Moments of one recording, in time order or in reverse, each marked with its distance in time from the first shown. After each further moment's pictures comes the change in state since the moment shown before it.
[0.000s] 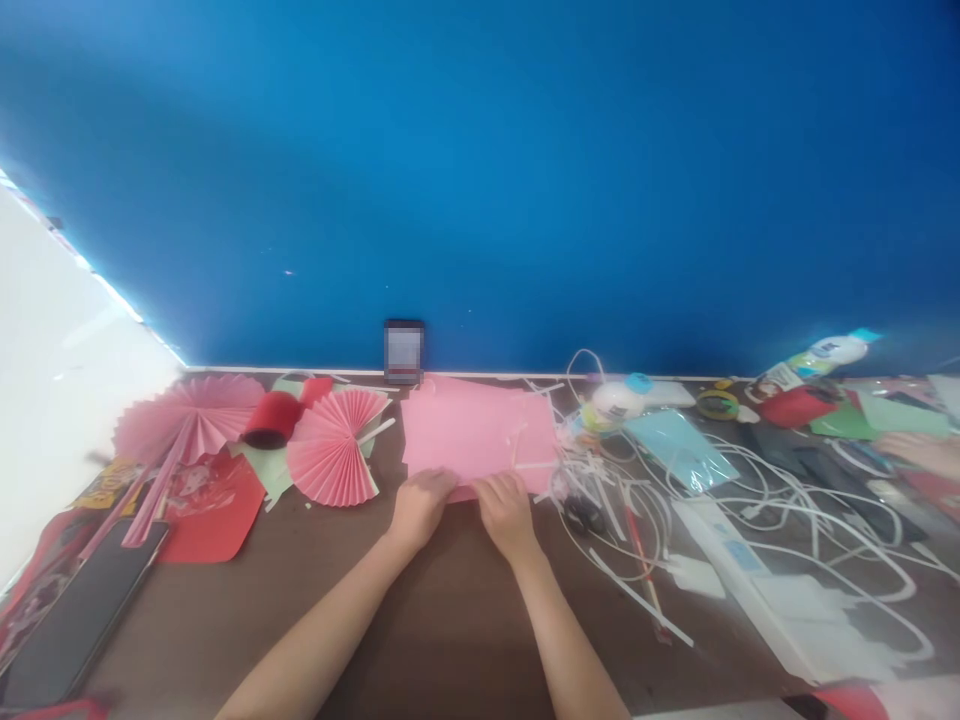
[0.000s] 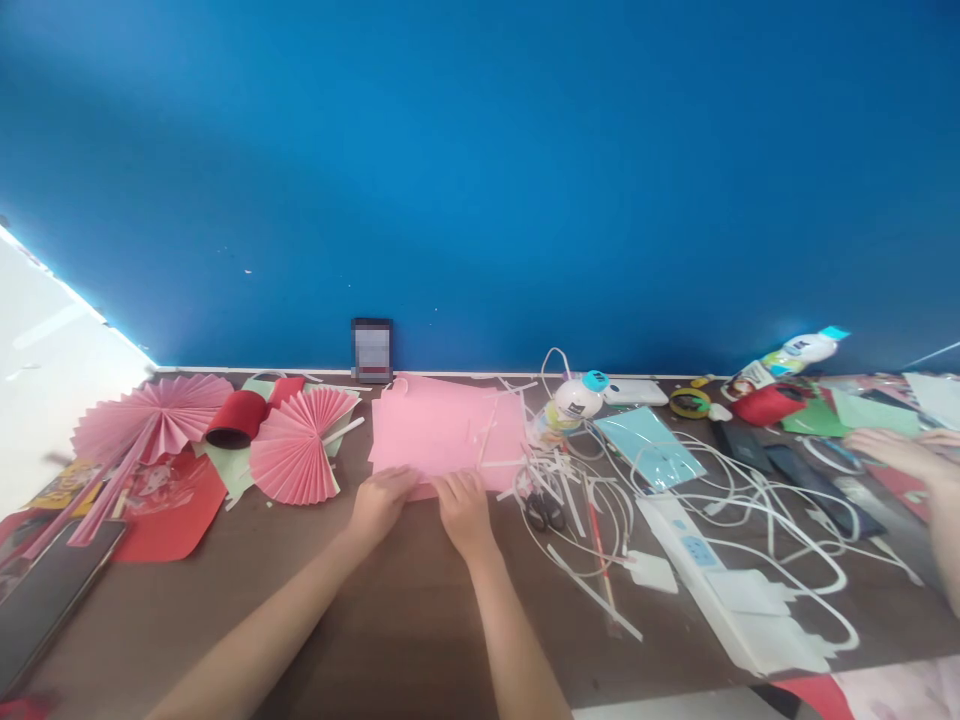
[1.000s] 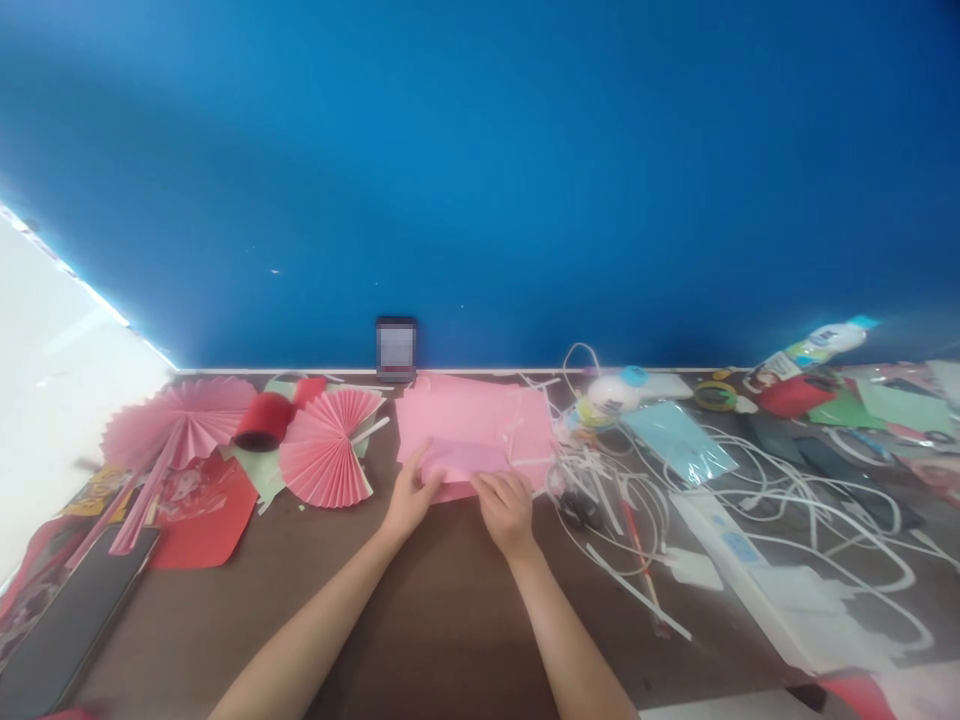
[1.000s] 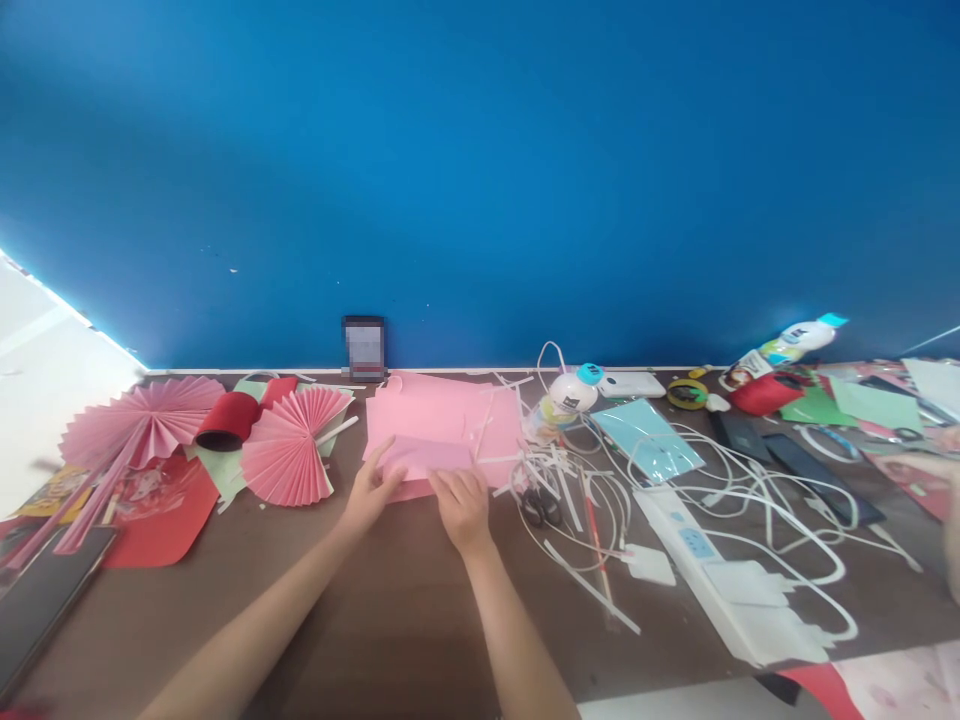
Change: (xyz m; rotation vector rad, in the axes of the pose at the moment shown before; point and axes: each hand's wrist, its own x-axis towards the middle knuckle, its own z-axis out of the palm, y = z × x) left_hand 0.008 0.001 -0.001 -0.773 0.064 -0.520; right_hand -0.004 0.002 -0.001 0.037 0.192 0.023
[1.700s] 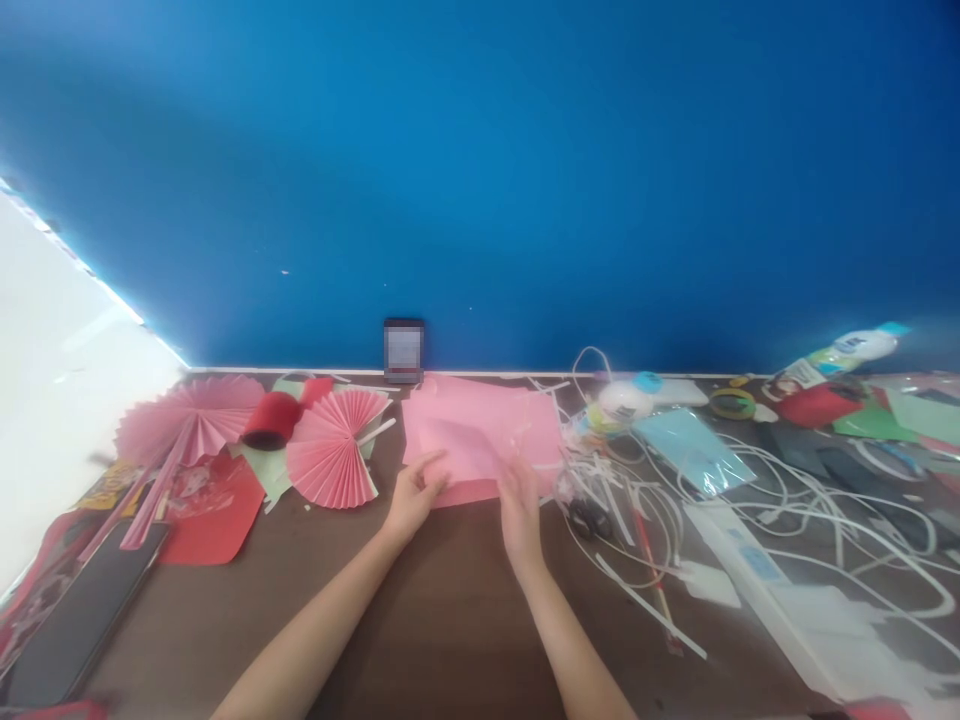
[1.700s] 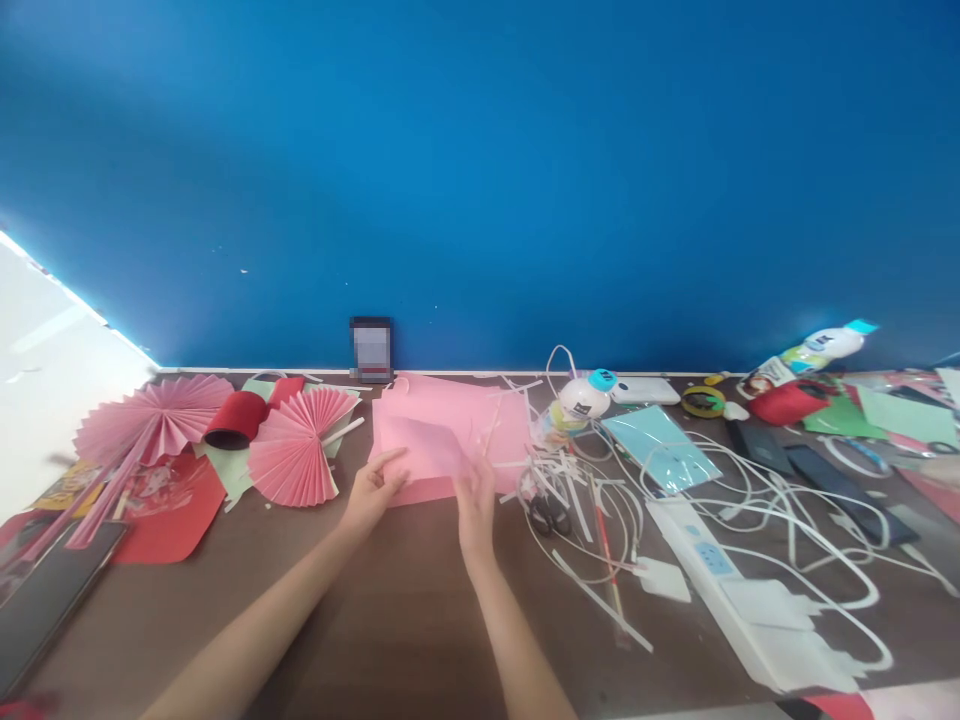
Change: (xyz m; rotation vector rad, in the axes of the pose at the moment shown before) left_hand 0.003 0.004 0.000 -0.448 -0.041 -0.151; right_hand -0.001 -0.010 0.013 0.833 0.157 1.099
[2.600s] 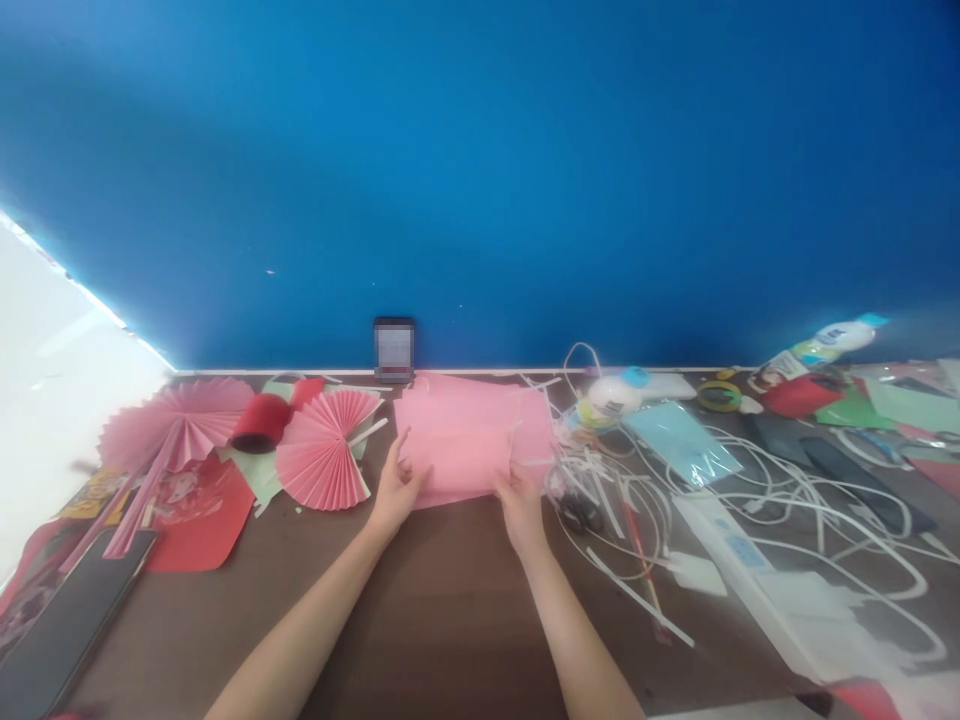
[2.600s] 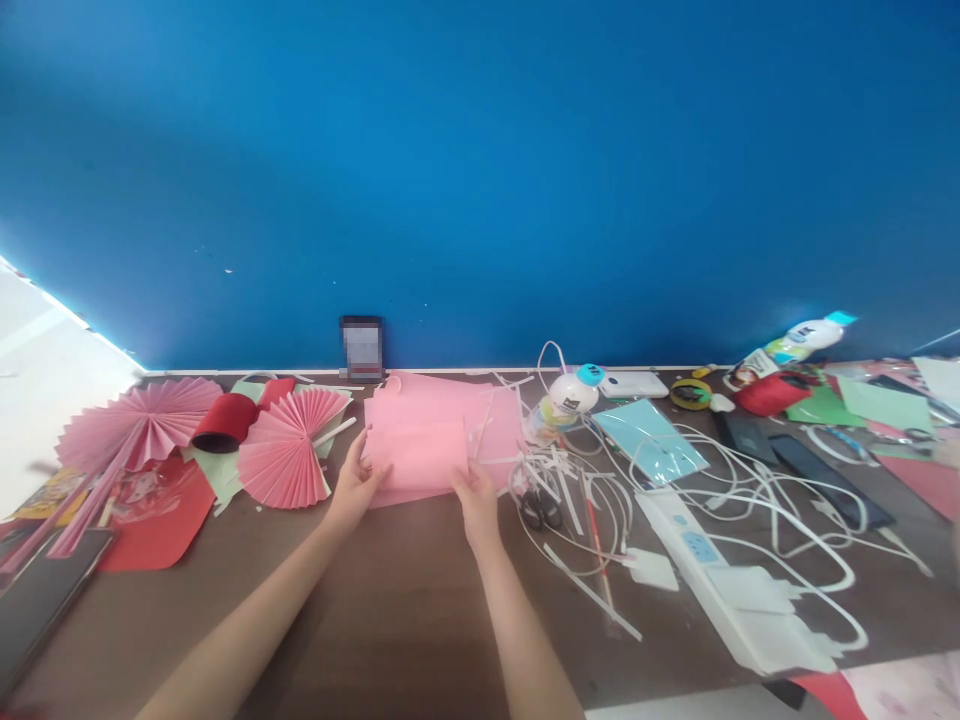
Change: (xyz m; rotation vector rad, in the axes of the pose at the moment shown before) left_hand 0.002 0.010 -0.006 -0.002 0.030 0.075; right_hand 0.020 -0.004 -0.013 0.154 -0.194 0.107
